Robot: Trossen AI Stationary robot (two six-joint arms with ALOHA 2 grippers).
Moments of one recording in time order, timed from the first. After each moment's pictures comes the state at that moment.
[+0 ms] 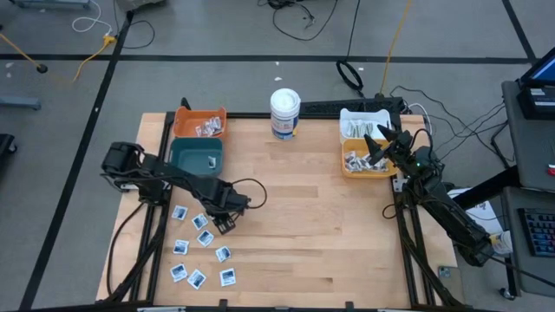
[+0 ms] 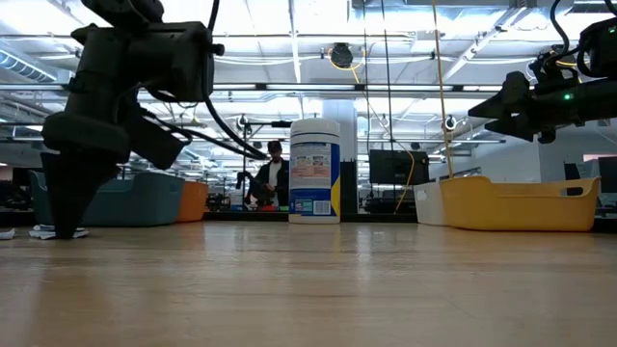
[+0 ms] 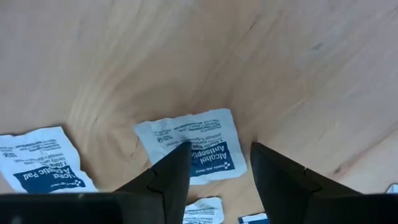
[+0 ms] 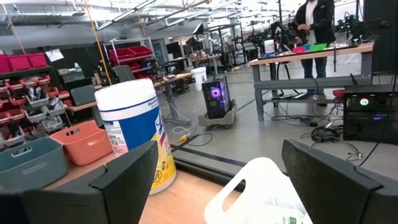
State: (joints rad) left arm -0.18 1.66 0.85 -0.84 0.16 -0.77; right arm -0.93 0.01 0.01 0.08 -0.08 0.20
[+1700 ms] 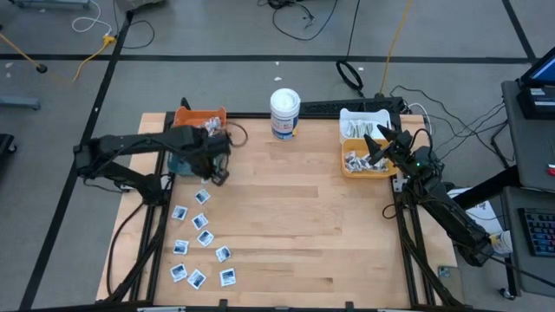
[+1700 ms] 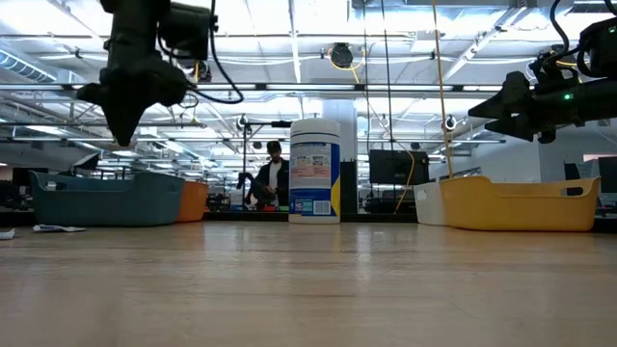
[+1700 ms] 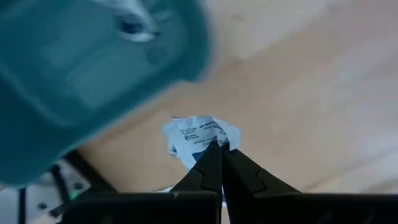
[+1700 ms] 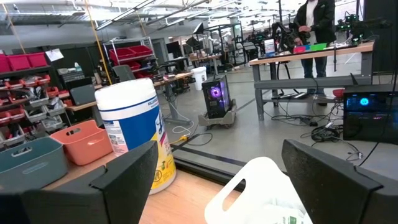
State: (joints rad) left arm 0.31 1.32 1.04 -1.28 0.09 -0.72; right arm -0.93 0.01 0.01 0.08 -0.08 0.20
